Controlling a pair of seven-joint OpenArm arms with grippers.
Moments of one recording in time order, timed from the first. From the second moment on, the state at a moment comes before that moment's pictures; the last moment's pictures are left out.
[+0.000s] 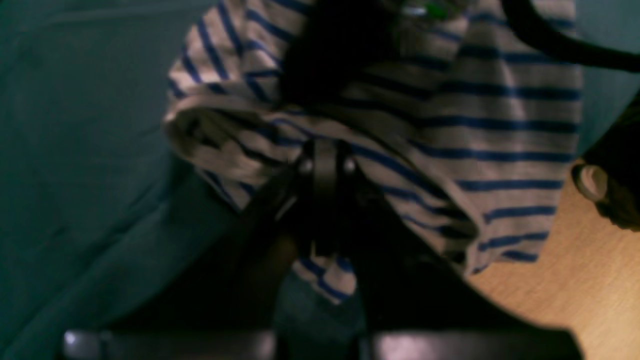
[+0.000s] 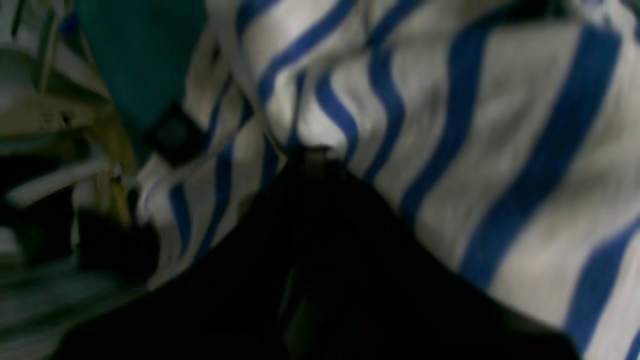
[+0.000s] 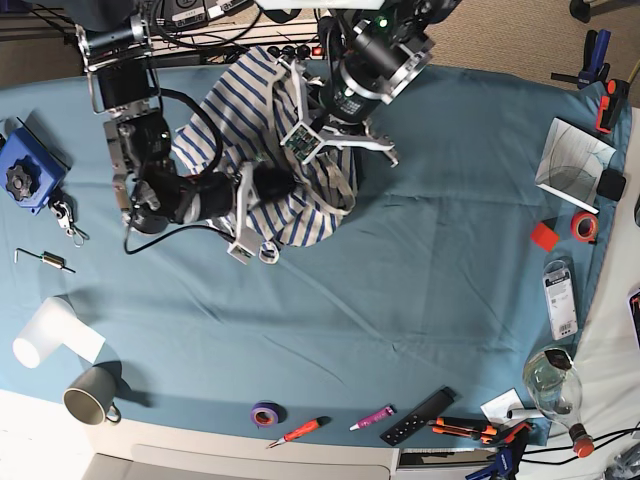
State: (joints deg) left arm 17.2 -1.2 39.7 120.5 13.6 -7.7 53.6; right arm 11.2 20.6 -13.9 81.4 54.3 32.2 -71.7
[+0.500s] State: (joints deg) left arm 16.7 -0.6 40.0 122.1 32.4 3.7 61.2; right arm 14.0 19.1 2.2 90.1 51.8 30.8 -78.2
